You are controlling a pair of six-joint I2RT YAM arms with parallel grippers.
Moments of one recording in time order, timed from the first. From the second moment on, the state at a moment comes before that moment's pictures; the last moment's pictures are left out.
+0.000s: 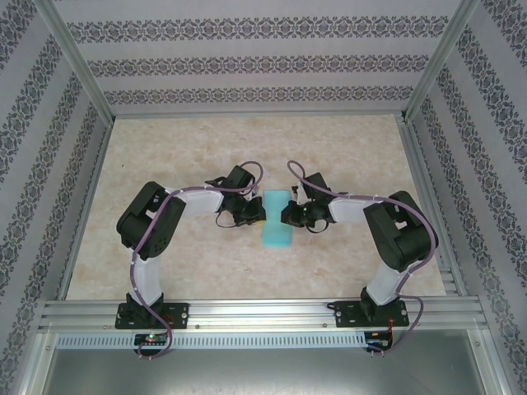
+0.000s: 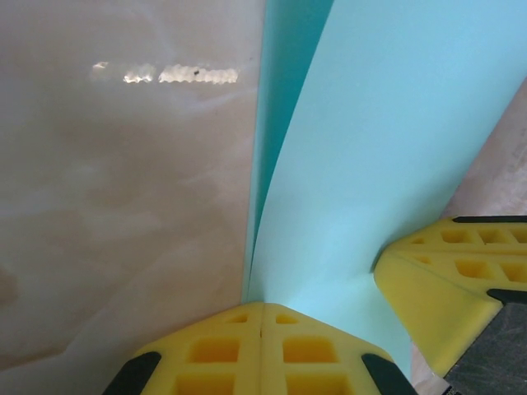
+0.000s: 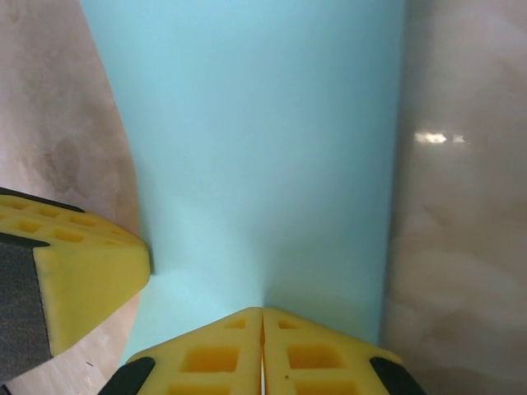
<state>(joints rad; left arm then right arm) -0.60 1.96 1.12 -0.28 0.51 -0.82 0.44 1.73 0.78 -0.11 -0.48 0.57</state>
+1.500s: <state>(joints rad) -0.60 1.96 1.11 -0.27 0.51 -0.82 0.33 1.69 0.83 -0.07 -0.45 0.60</state>
